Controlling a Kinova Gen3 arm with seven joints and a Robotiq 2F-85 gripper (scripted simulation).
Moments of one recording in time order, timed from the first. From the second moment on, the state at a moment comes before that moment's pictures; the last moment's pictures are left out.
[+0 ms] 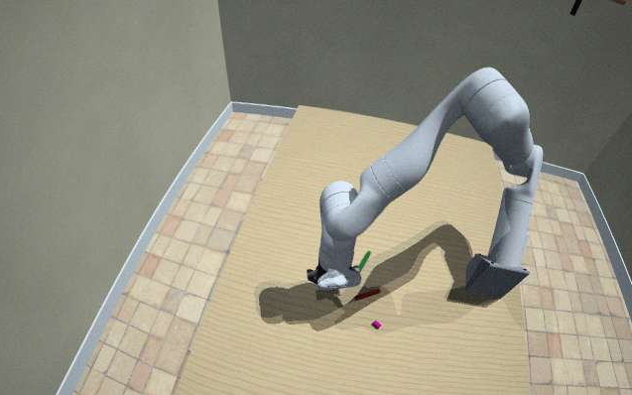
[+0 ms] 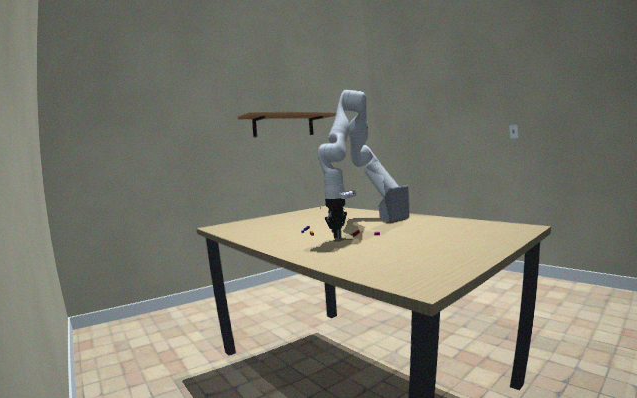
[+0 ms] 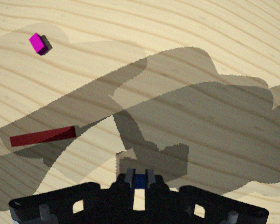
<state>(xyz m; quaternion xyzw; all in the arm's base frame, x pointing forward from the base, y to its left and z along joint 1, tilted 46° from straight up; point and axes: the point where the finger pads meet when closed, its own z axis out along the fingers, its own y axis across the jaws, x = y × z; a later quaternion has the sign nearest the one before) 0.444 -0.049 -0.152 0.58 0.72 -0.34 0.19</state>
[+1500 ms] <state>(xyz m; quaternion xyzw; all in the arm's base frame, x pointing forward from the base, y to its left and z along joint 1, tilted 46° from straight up) 0.452 -0.026 -0.033 0.51 0.76 -0.37 0.18</state>
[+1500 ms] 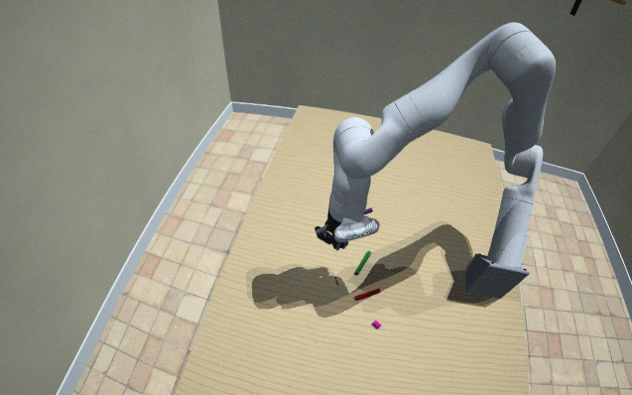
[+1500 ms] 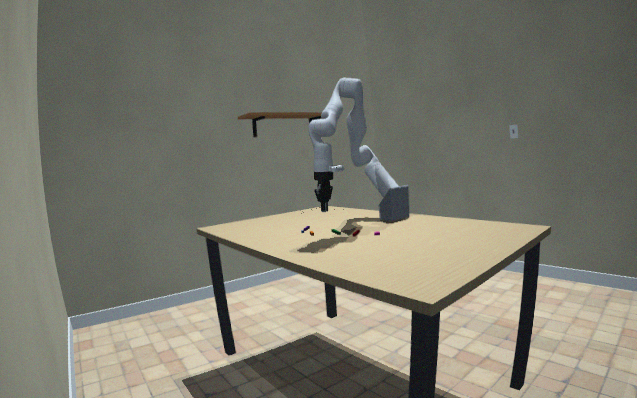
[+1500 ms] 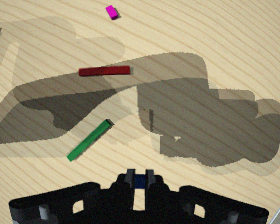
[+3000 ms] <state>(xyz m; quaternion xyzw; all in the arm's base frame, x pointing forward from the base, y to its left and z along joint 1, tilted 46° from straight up) 0.350 -0.147 0.099 0.30 0.87 -0.38 0.07</state>
